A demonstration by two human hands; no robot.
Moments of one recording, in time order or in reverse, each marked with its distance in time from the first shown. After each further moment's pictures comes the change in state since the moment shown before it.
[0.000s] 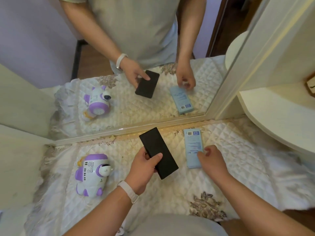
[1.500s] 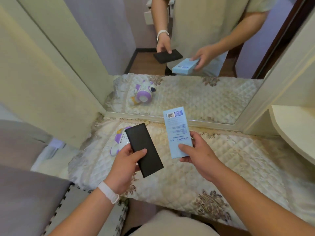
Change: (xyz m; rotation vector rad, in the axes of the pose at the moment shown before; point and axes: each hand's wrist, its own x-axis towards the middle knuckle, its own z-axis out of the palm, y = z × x) left_hand -0.138 -0.008 -0.070 -0.198 0.325 0.152; right_hand -0.119 -0.083 0.008 0.506 -0.651 -0.357
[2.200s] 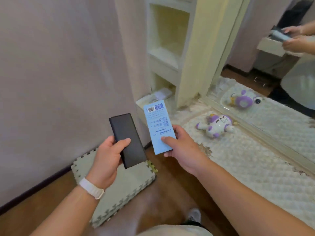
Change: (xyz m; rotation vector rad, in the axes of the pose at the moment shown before) left_hand -0.258 -0.101 -0.280 -0.457 0.626 0.197; right_hand -0.178 0.059 0.322 -0.301 -0.635 0.003
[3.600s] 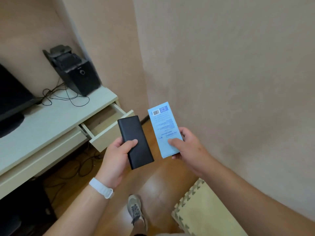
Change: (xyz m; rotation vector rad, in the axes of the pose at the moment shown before) left_hand -0.174 0.024 -0.491 -0.497 1.364 0.149; right_hand -0.009 0.087 0.645 -0.522 -1.386 0.098
